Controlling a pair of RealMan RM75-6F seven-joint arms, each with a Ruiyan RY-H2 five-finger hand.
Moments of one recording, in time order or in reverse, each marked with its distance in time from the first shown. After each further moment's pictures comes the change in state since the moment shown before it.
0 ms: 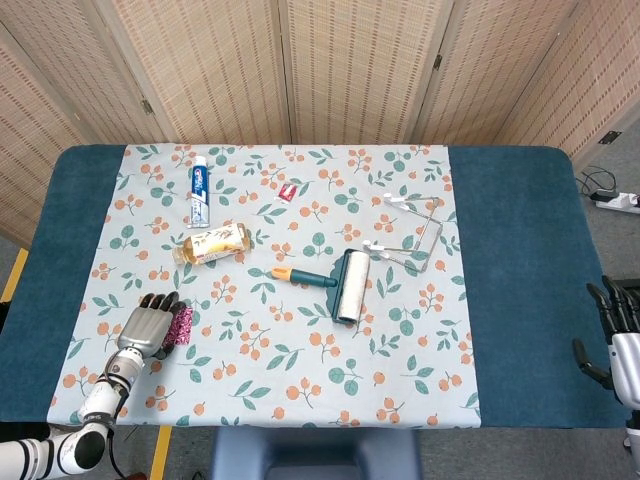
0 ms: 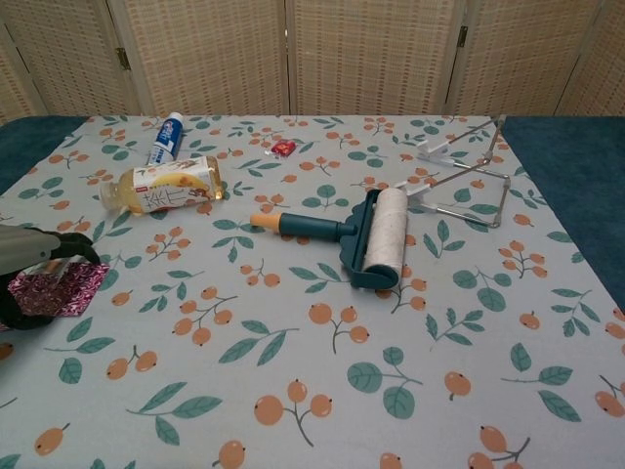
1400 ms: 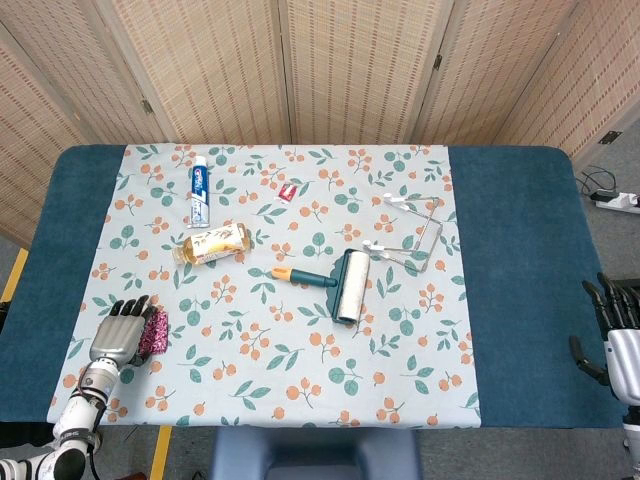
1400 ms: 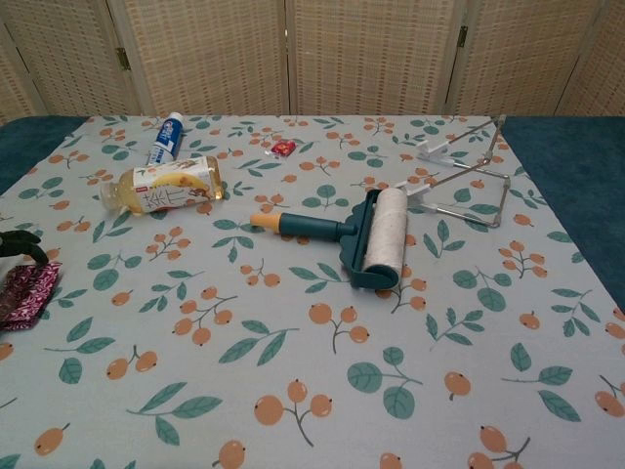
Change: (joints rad) left arm 0.092 0.053 0.014 -0.035 0.021 0.092 -0.069; right arm 0.014 -0.002 0.003 0.004 0.001 -0.014 0.002
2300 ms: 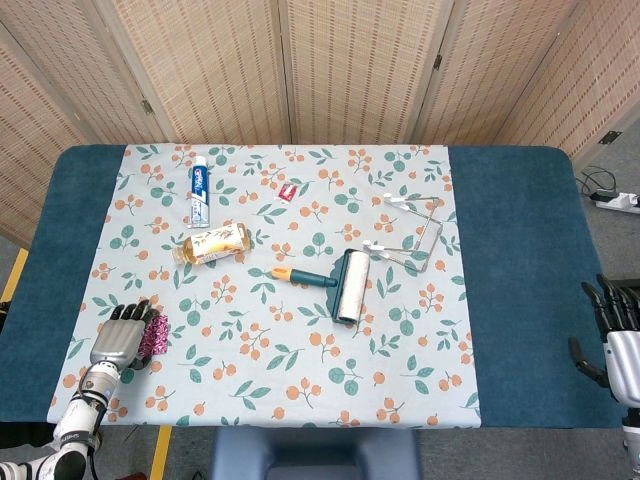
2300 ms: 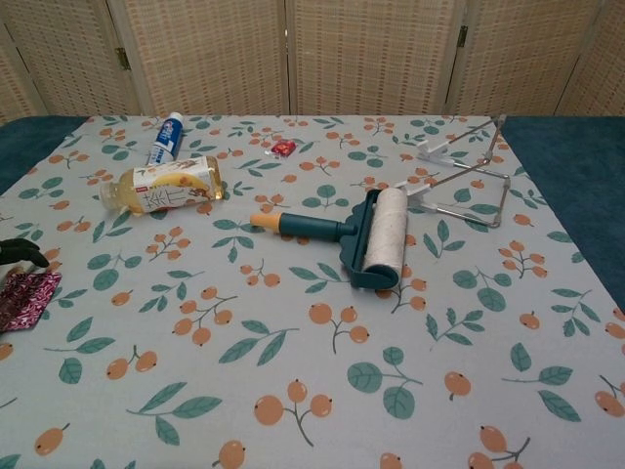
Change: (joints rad) left arm 0.018 -0.006 -0.008 0.005 0.001 -0.012 0.003; right arm -0.004 0.003 -0.003 -0.013 -0.004 0.007 -0.011
